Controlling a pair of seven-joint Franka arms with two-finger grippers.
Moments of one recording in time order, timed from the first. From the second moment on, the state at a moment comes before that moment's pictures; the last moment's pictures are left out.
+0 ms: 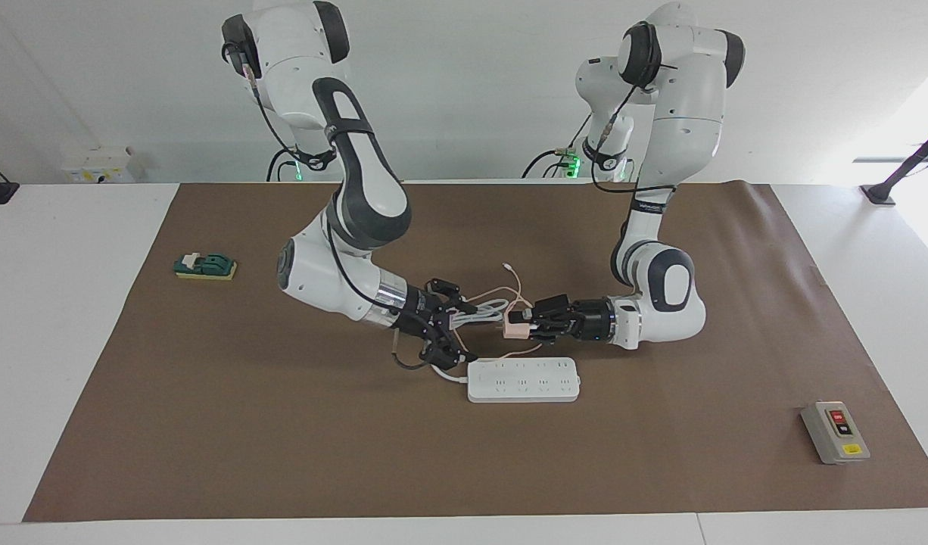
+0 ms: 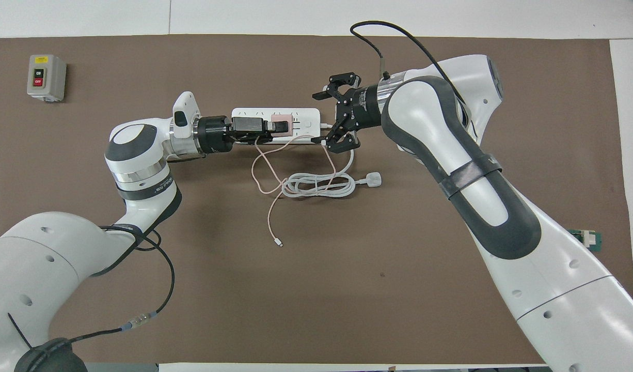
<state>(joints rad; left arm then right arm) -0.13 0.62 -0.06 -1.69 -1.64 1.68 0.84 0.30 0.56 0.01 -1.49 1.05 2.11 1.40</state>
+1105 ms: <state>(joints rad) 0.06 0.42 -0.07 -1.42 -0.86 1.50 -0.07 0.02 0.33 0.00 -1.49 0.68 1.66 1.29</state>
